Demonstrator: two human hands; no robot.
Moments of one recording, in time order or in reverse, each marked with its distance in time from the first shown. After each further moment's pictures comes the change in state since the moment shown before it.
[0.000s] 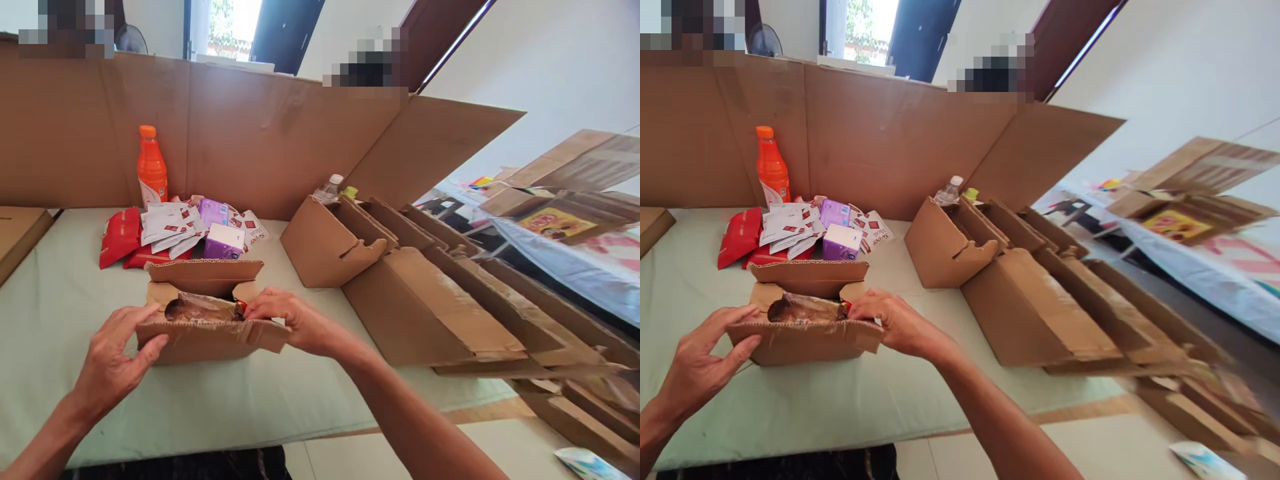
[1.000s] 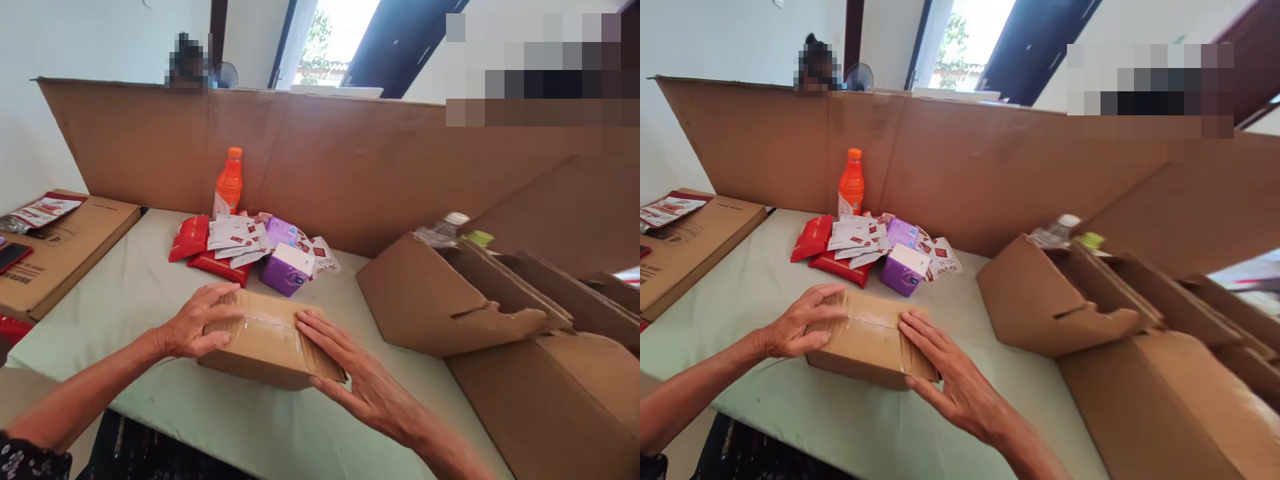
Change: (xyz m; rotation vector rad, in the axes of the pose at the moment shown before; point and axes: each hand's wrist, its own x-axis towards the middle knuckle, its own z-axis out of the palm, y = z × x) left_hand 0.011 -0.020 0.006 -0.144 -0.309 0.160; right_hand -0.029 0.023 0.032 -0.171 0.033 -0.061
